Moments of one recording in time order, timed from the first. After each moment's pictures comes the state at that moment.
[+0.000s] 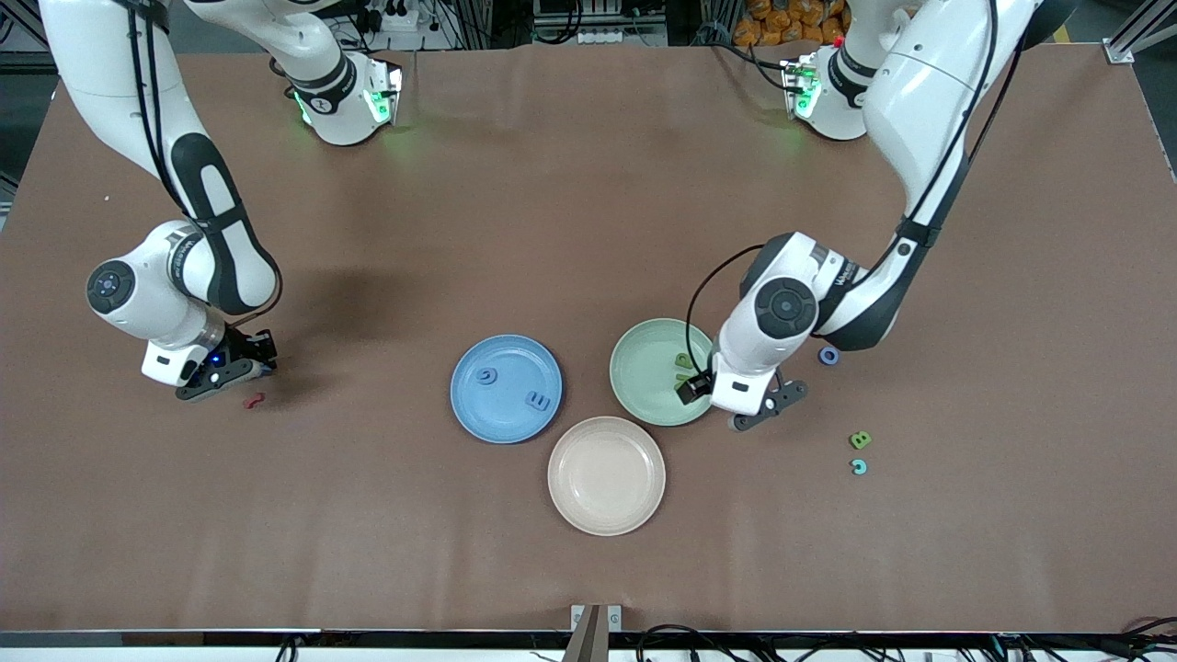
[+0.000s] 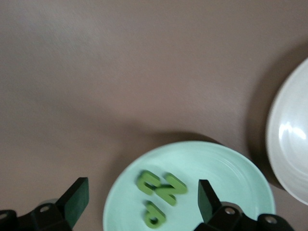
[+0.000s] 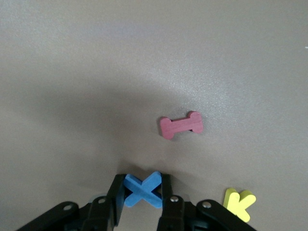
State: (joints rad) left arm -0.19 0.66 -0.34 -1.64 0.20 2.31 -1.08; right arm 0.21 0.51 -0.36 -2.16 0.38 2.64 -0.88
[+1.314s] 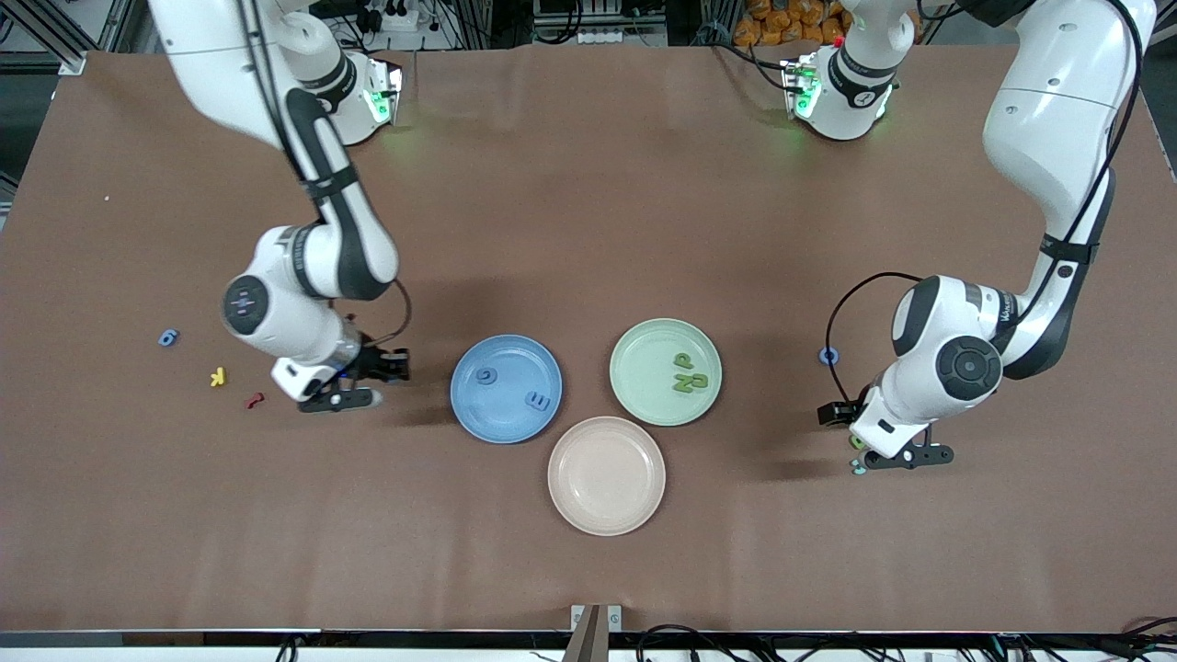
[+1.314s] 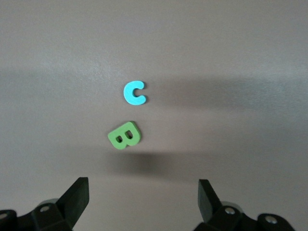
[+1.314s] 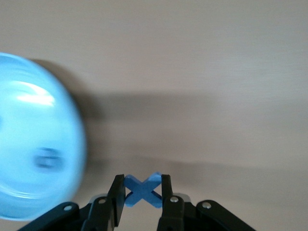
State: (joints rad) left arm 0.14 0.68 -0.34 -1.65 0.32 2.25 -0.40; right arm 0.57 0.49 -0.30 -1.96 0.49 2.42 -0.12
